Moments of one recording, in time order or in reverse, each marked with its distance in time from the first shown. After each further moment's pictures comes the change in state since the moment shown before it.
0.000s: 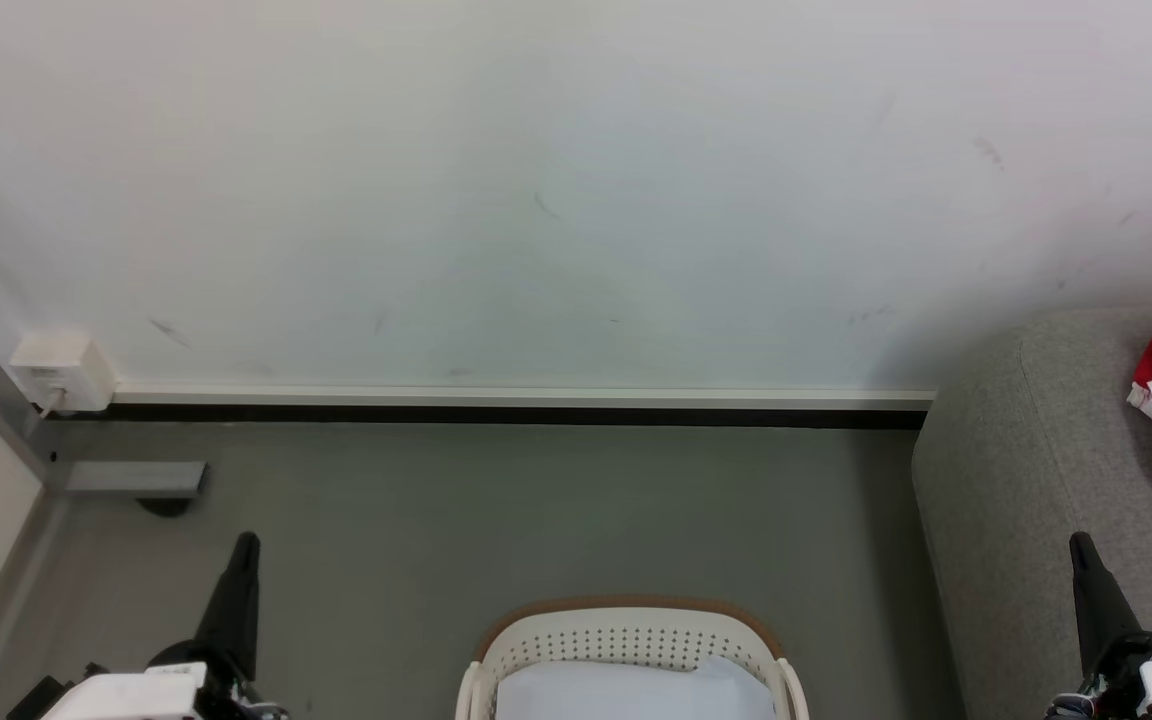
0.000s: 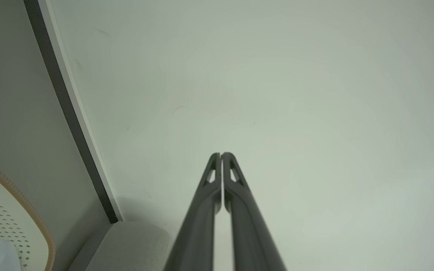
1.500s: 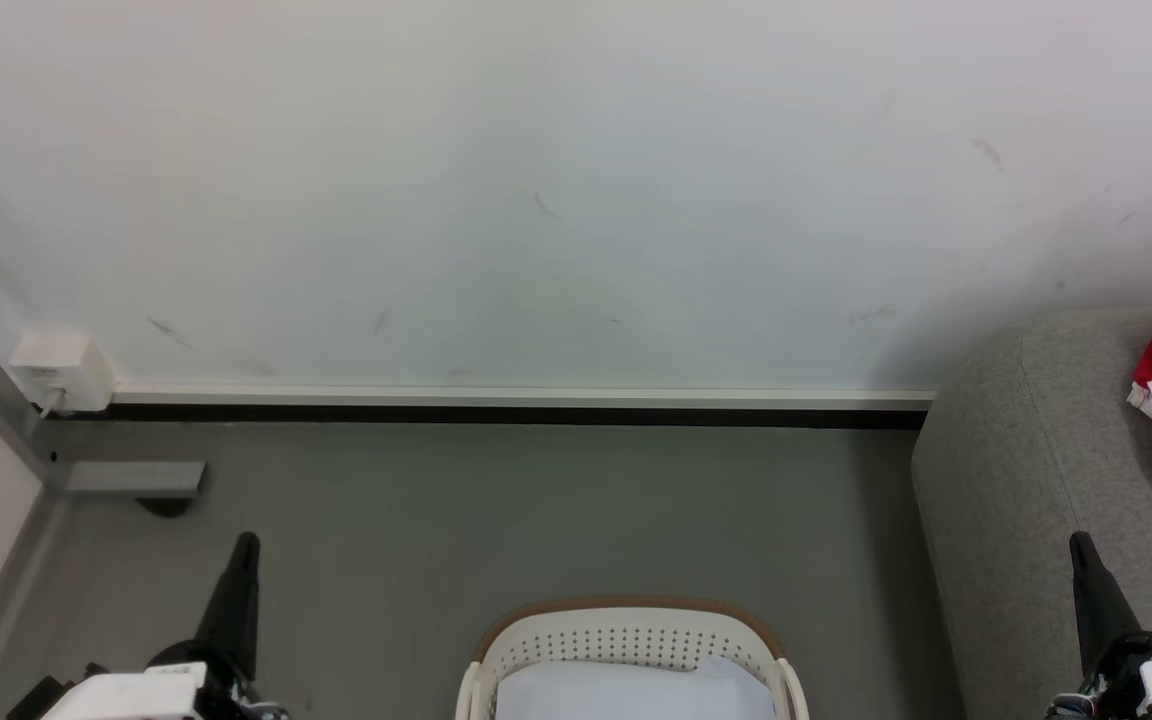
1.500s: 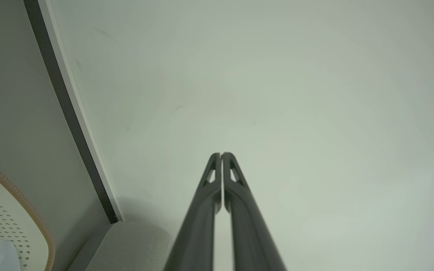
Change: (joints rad) left arm 0.000 0.000 0.000 0.000 0.000 0.000 0.000; right arm 0.000 0.000 0.000 0.000 0.000 0.000 0.000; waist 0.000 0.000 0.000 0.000
